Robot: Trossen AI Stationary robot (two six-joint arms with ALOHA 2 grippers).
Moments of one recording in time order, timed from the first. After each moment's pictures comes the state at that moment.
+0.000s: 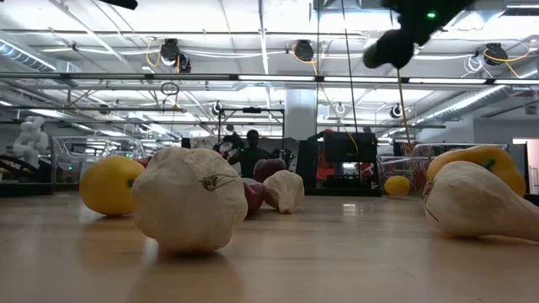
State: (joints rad) left arm -0.77 1.11 1.01 -0.86 -0.95 -0.68; right arm -0.02 0.96 0.78 -0.22 1.11 -0.32
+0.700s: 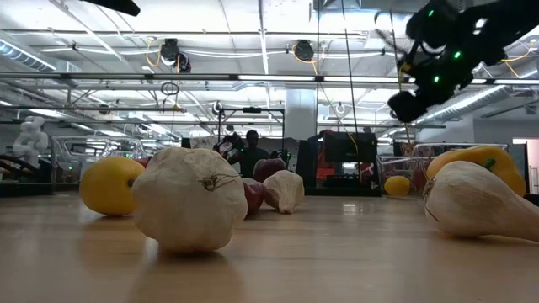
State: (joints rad) left arm -0.77 1.17 1.01 -0.85 -0.95 -0.68; right arm -0.46 0.93 0.52 -0.19 1.00 -0.01
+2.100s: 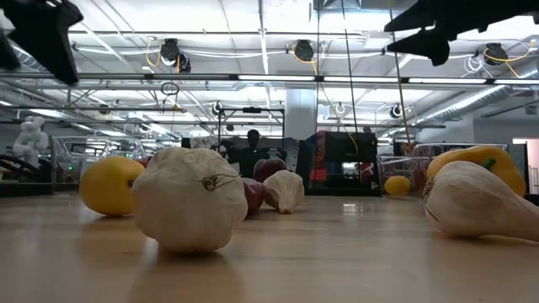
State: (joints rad) left arm -0.82 1.44 1.01 -0.89 -0.54 -0.79; right arm -0.20 0.55 0.58 -0.14 0.23 0.21
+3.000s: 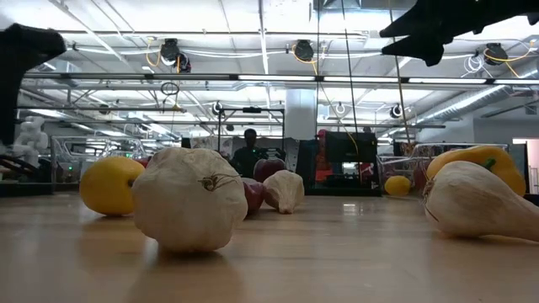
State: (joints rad) left arm -0.86 1.62 1.01 -0.96 -0.31 -0.38; right arm -0.15 0.61 0.58 -0.14 0.23 0.14
